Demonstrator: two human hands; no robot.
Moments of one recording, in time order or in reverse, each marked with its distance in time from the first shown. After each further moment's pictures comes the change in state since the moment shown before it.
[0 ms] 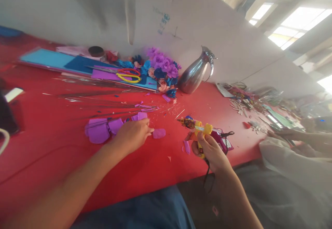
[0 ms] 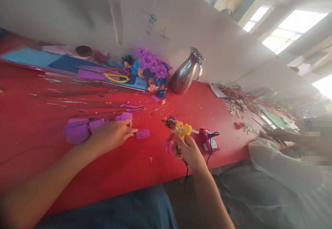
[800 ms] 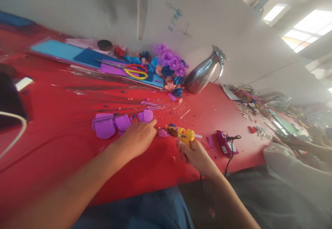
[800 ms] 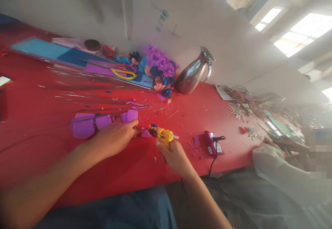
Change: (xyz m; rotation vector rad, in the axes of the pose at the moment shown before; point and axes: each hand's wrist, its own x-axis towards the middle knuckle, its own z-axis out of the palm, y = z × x) left_hand -0.014 0.011 -0.006 0.073 -0.046 0.075; right_hand 0.013 0.027 0.037 -0.311 -0.124 0.054
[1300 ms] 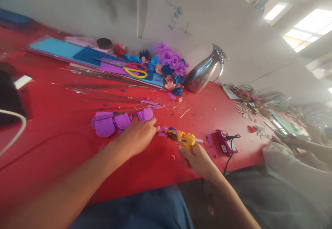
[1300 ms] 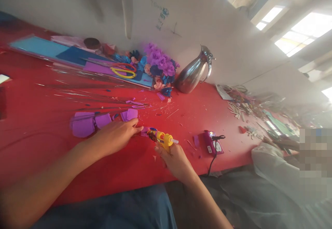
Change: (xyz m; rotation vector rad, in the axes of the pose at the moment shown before) left_hand 0.002 0.001 -0.001 0.008 0.004 0.008; right_hand -0.016 -0.006 -0.002 -0.138 -0.019 0.041
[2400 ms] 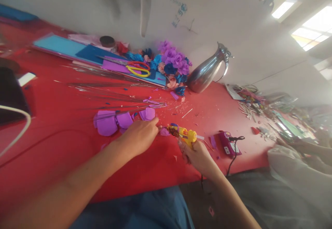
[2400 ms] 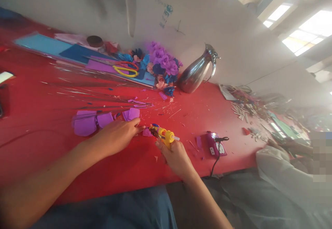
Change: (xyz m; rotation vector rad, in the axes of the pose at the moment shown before) left_hand -0.001 -0.001 0.001 0.046 -0.001 0.020; right_hand 0.013 -0.002 0.002 -0.079 0.061 -0.057
